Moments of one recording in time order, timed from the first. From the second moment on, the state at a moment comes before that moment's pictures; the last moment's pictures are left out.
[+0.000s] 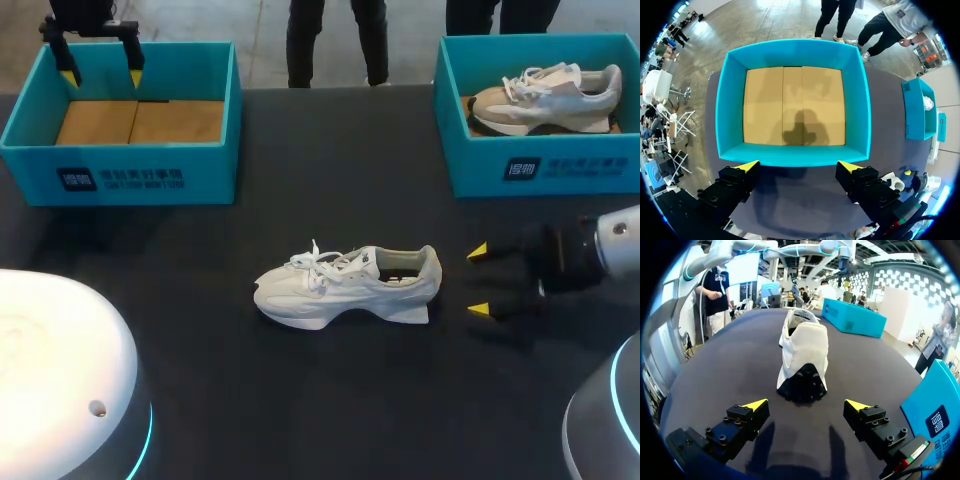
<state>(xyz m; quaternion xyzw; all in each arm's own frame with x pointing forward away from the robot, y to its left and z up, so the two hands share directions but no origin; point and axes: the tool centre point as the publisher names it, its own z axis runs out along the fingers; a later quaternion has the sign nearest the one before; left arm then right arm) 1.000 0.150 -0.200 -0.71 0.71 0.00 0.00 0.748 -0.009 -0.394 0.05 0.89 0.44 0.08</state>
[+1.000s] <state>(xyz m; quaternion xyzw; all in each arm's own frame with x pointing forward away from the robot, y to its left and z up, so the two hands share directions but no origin) 1.000 0.150 -0.200 -0.71 0.71 0.00 0.00 0.748 -0.010 -0.395 0.05 0.89 0.44 0.08</state>
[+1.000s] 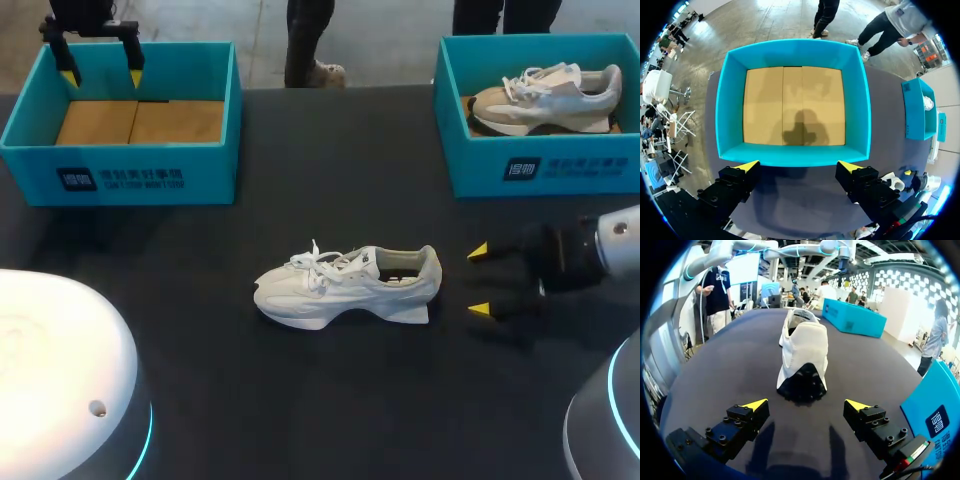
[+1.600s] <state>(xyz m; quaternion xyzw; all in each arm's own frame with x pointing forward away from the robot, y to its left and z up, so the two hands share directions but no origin) 1.000 0.150 -0.200 -0.71 0.71 0.00 0.00 0.757 0.015 -0.404 0.06 0.89 0.44 0.07</state>
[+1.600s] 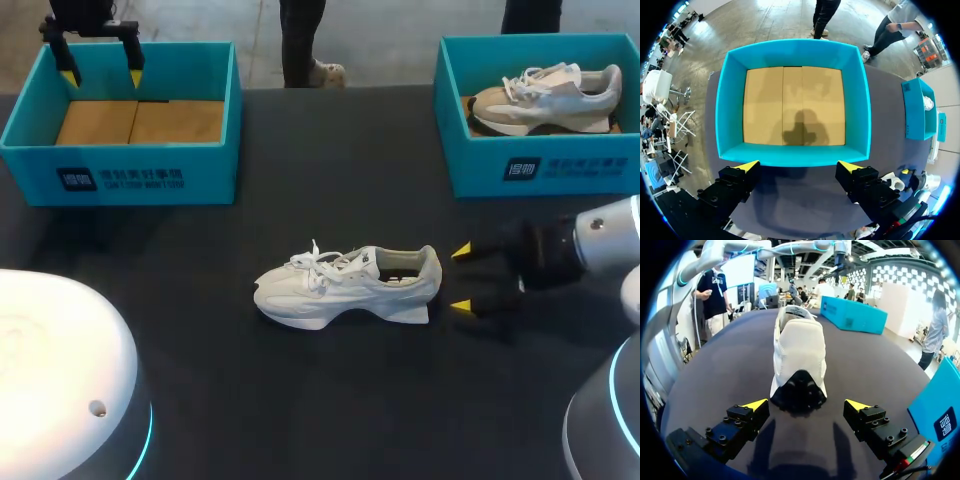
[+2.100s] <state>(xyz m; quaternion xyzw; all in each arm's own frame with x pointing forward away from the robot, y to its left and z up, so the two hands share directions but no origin) 1.000 0.150 -0.200 -0.71 0.71 0.00 0.00 0.765 0.044 -0.399 0.06 0.89 0.44 0.04</state>
